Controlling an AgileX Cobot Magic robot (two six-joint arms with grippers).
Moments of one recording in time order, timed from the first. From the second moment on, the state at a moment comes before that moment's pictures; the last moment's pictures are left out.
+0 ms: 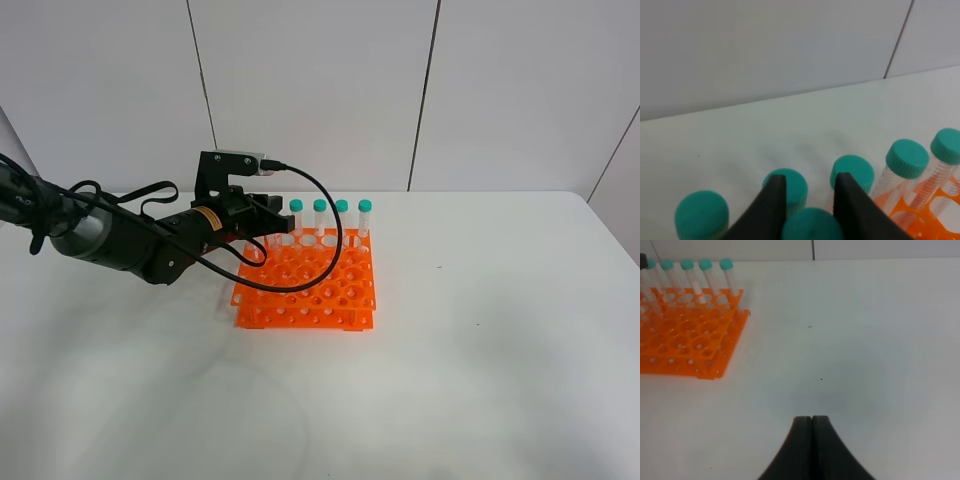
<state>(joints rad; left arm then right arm) -0.38 2.07 -1.00 0.08 -0.70 -0.18 0.03 -0.01 -0.50 0.10 1.02 0.00</state>
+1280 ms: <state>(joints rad) -0.38 2.08 -1.01 0.09 -0.70 -0.18 0.03 -0.01 -0.50 0.10 1.02 0.00</state>
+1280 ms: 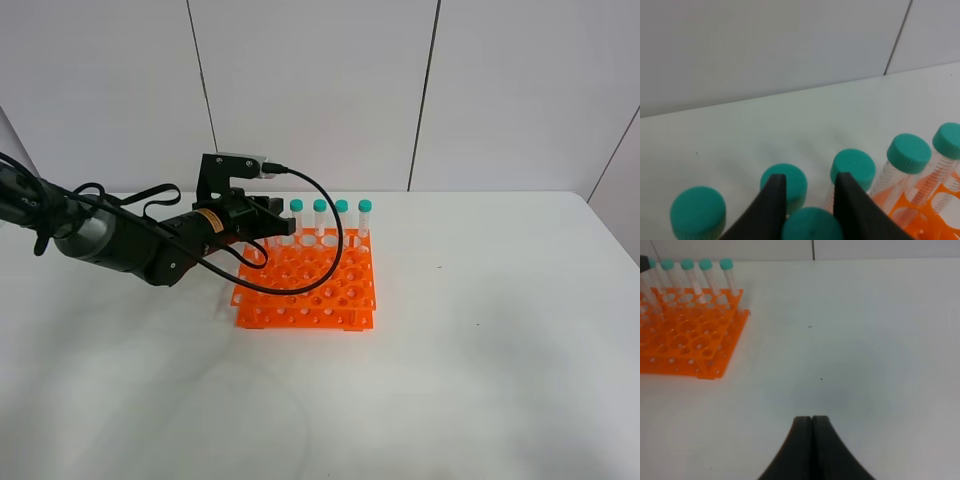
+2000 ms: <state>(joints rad) -0.38 2.08 -1.01 0.09 -0.67 -0.18 0.03 -0.01 -0.50 0.10 1.02 0.00</state>
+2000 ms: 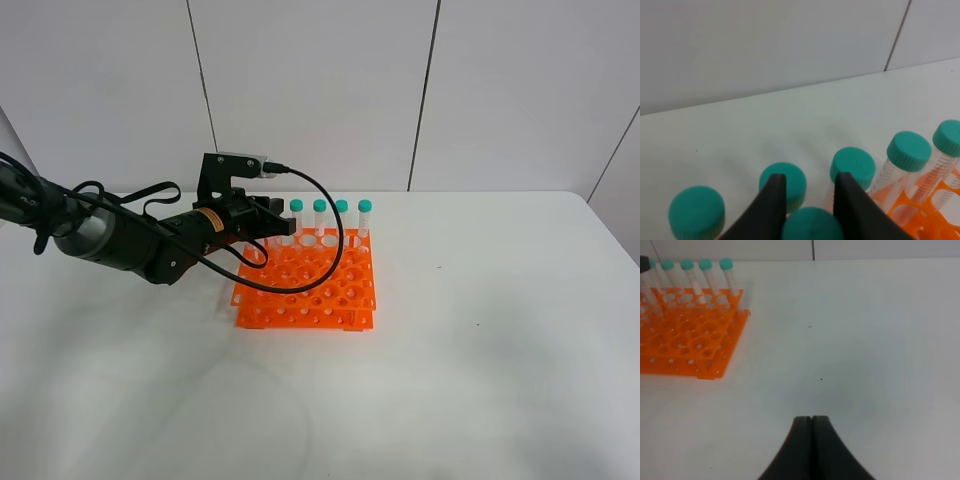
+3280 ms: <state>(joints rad) -0.38 2.08 -1.01 0.09 -0.67 -0.18 0.03 -0.01 -0.50 0.10 1.02 0.00</state>
